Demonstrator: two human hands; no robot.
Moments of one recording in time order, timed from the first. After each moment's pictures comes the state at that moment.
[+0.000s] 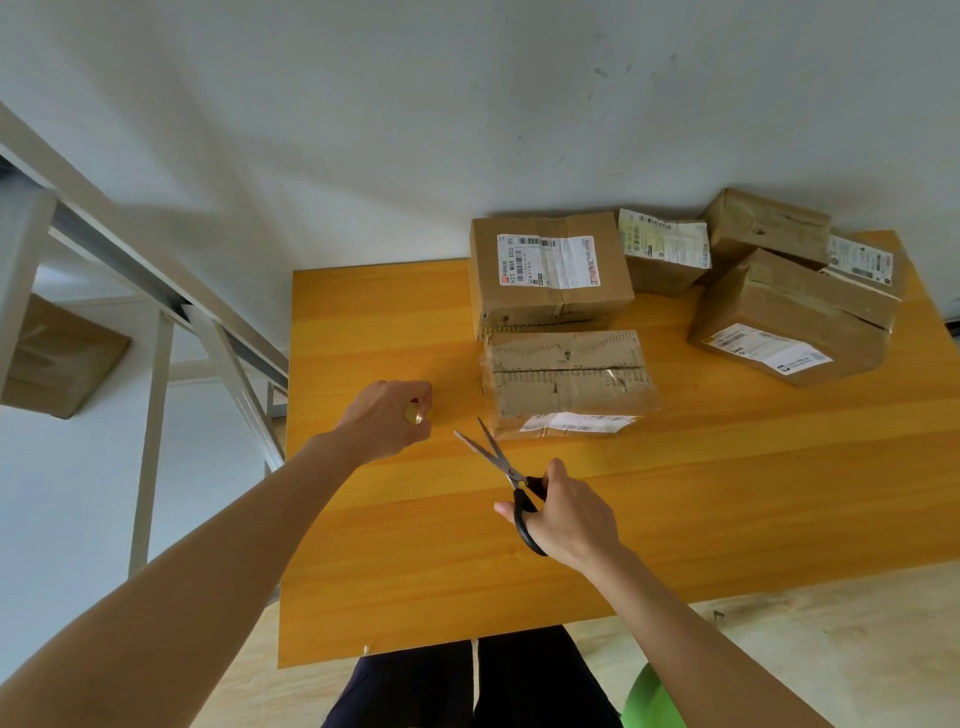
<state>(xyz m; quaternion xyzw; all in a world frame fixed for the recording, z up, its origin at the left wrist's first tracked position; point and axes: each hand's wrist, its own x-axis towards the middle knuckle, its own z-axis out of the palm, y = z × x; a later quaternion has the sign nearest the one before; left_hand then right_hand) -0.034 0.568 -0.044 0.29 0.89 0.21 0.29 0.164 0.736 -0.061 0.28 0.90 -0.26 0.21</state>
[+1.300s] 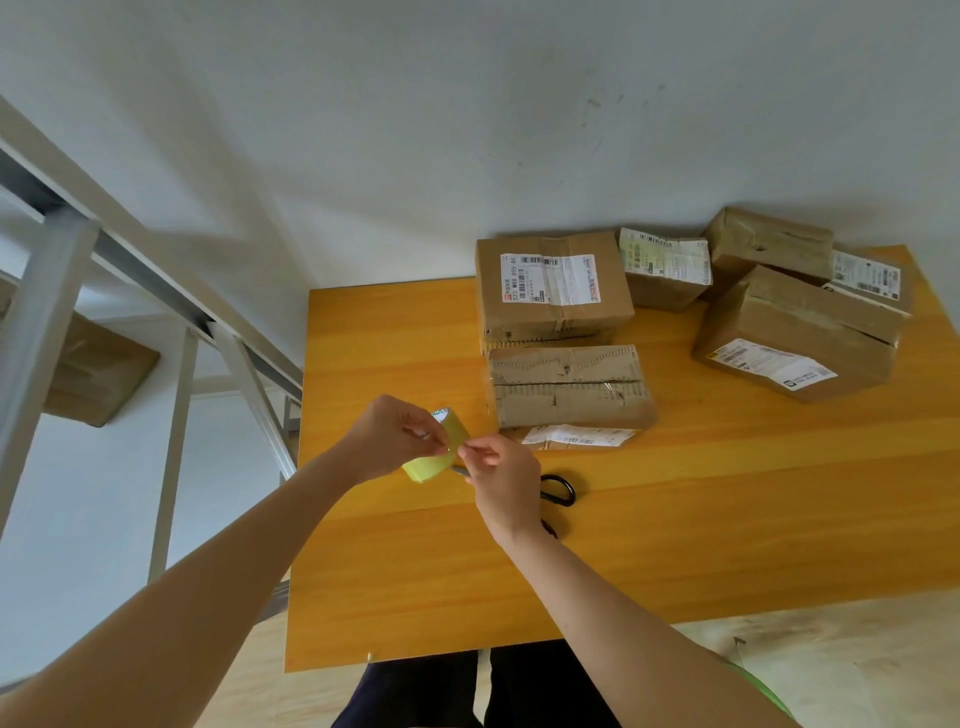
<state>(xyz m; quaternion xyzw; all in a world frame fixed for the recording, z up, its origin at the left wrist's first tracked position) -0.017 0.562 -0.018 0.20 0.81 0.41 0.36 0.105 0.679 -0.042 0.35 0.73 -0.58 -0.03</state>
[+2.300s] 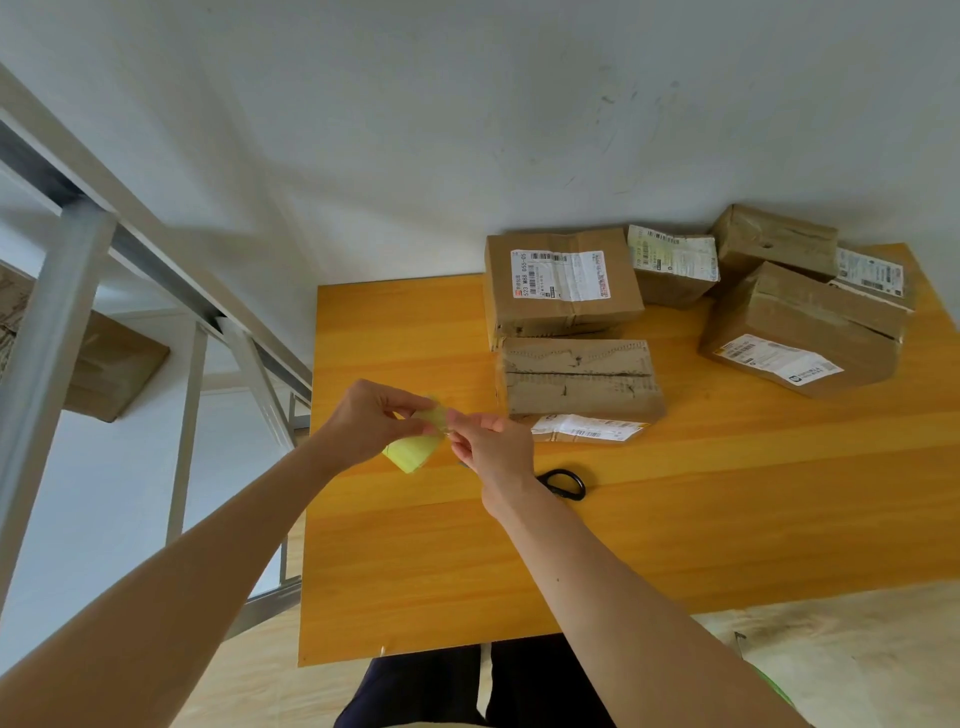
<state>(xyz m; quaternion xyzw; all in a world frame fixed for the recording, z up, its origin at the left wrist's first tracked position) -0.032 0.539 -0.007 0.16 0.83 0.42 0.31 0.070 0.669 -0.013 0.48 0.42 -0.77 0.01</state>
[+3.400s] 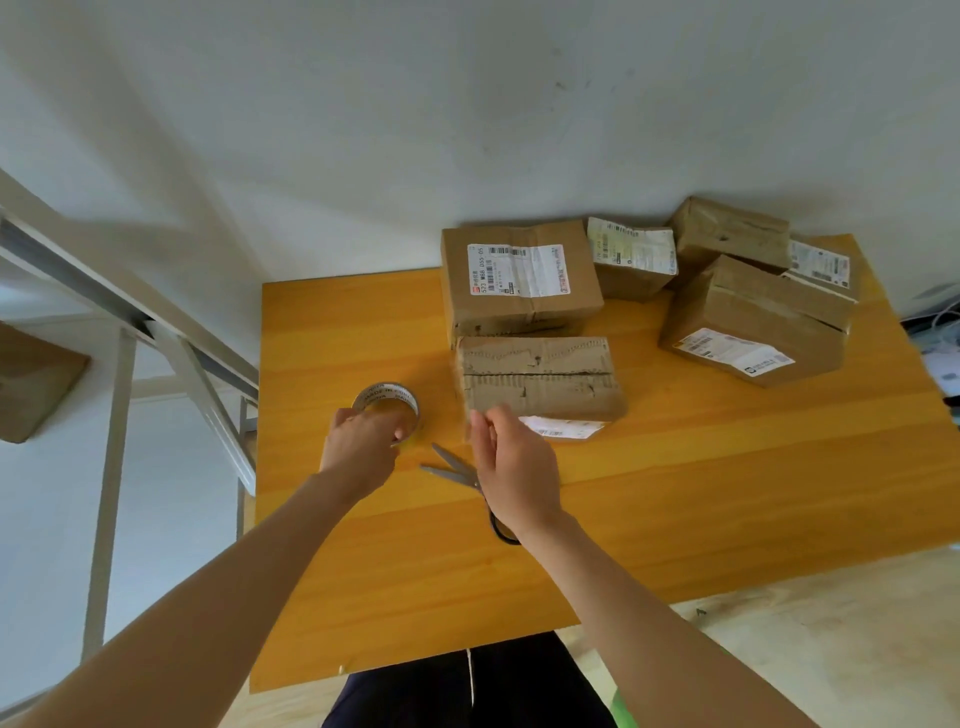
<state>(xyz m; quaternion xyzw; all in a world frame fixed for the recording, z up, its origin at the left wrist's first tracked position) -0.012 0.575 -0.067 0.28 0.93 0.04 0.21 0.113 0.715 -0.018 0.20 0.91 -0.30 -0.20</state>
